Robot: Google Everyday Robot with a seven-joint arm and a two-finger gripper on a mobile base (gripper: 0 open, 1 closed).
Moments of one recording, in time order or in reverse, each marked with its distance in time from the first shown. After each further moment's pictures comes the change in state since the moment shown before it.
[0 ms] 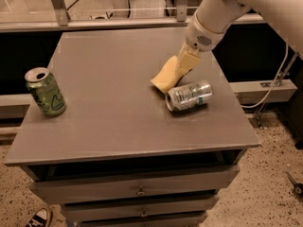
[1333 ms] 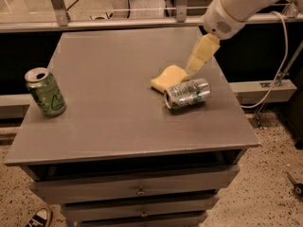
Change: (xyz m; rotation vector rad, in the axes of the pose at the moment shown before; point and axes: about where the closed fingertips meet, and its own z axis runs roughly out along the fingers) arm 0.009 -0.026 -0.039 0.080 -0.104 0.061
